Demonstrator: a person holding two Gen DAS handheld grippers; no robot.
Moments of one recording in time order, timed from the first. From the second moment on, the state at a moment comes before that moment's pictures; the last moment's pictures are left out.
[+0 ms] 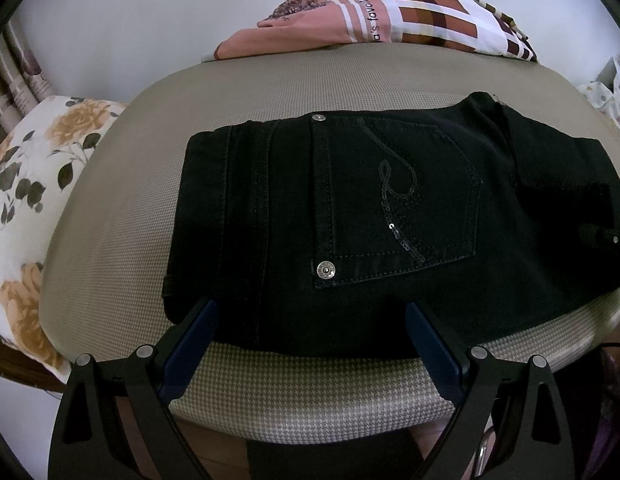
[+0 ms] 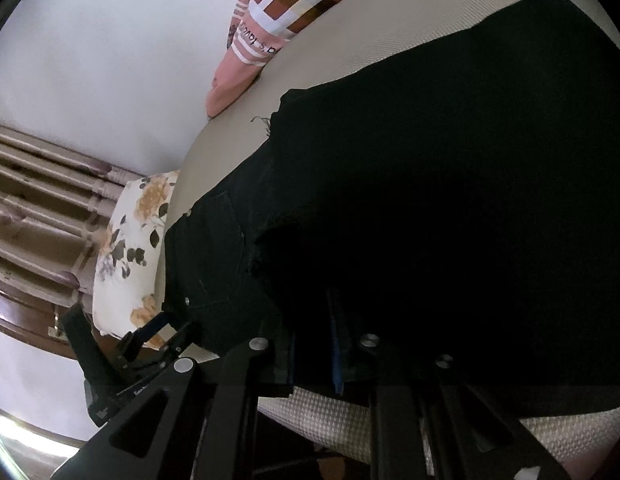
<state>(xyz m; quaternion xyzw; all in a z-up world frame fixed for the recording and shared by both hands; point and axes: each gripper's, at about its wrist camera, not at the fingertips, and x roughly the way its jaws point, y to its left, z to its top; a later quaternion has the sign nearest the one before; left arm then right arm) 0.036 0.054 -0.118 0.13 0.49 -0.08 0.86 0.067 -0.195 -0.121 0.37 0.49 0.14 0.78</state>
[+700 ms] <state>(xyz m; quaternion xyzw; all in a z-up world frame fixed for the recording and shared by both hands) 0.037 0.053 -0.119 0.14 0.49 -0.08 0.86 0.058 -0.191 -0.125 0.42 0.50 0.23 0.72</state>
